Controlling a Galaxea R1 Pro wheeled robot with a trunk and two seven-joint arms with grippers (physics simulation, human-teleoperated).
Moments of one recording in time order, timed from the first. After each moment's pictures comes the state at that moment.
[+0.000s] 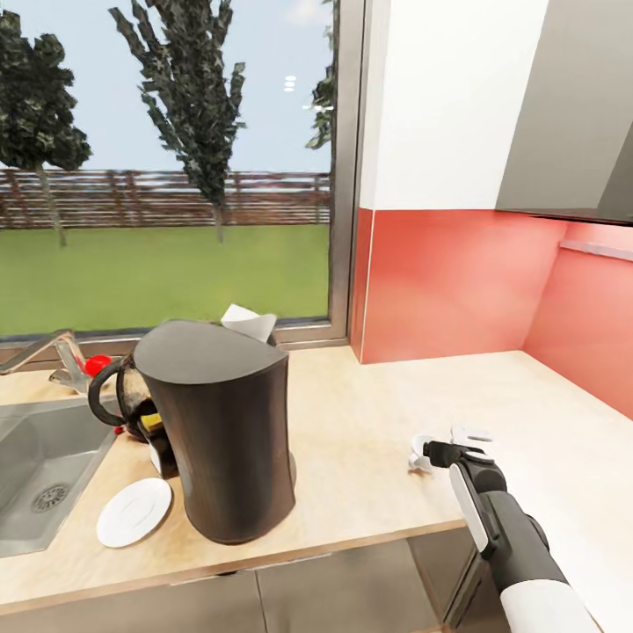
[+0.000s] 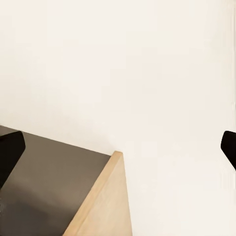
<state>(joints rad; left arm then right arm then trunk) 0.18 0.12 0.11 0.01 0.03 -0.05 0.28 -0.51 -0.02 -0.06 -1.15 -0.09 0.65 -0.25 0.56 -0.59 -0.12</state>
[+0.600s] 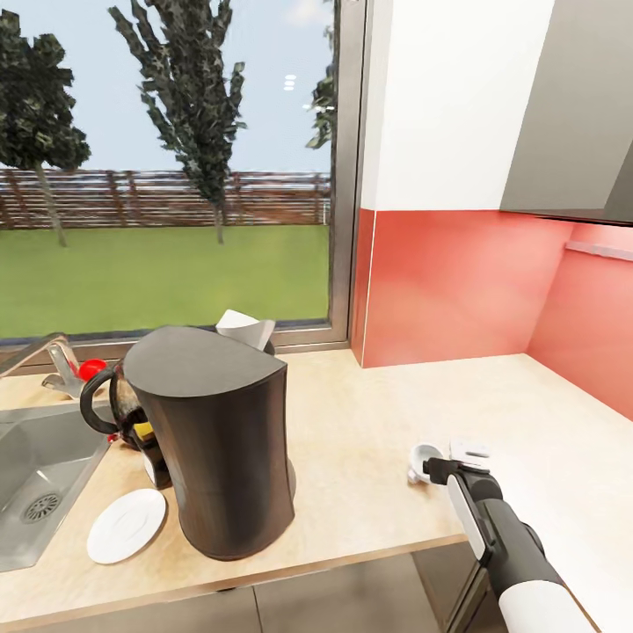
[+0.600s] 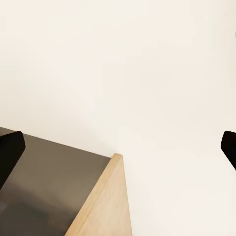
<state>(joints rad) 0.18 0.12 0.11 0.01 0.03 -0.05 0.28 -0.51 -0.02 -0.07 -1.04 -0.09 0.65 -0.25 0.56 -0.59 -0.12</state>
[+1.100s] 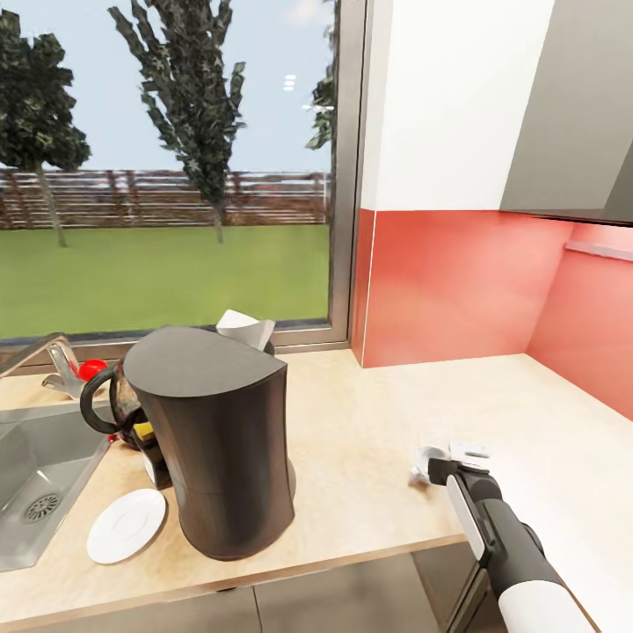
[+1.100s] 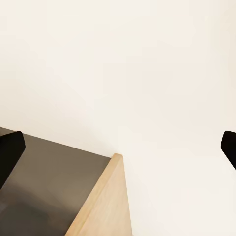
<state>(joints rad) 0.18 0.12 0.11 0.01 0.03 -0.05 0.28 -0.51 -0.02 -0.06 -1.04 -0.09 0.65 -0.25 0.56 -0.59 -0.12</state>
